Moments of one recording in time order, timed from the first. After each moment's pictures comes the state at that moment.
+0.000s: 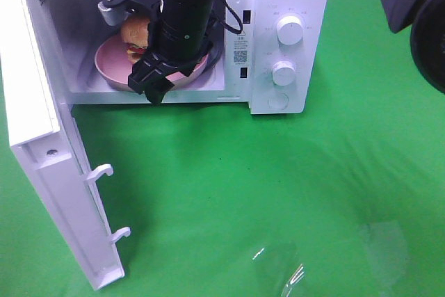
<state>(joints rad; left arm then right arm) 0.03 0.00 -0.50 -0.07 1.05 0.06 0.72 2.30 -2.05 -0.05 0.95 -0.25</state>
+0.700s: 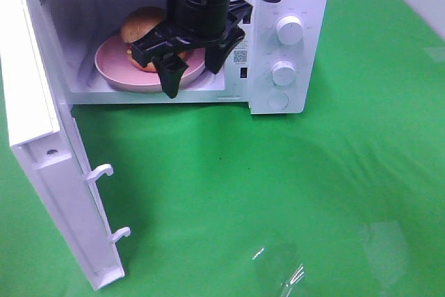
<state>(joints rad) 0.03 0.00 -0.50 -0.07 1.05 0.06 0.72 2.15 -2.00 -0.02 1.21 -0.02</state>
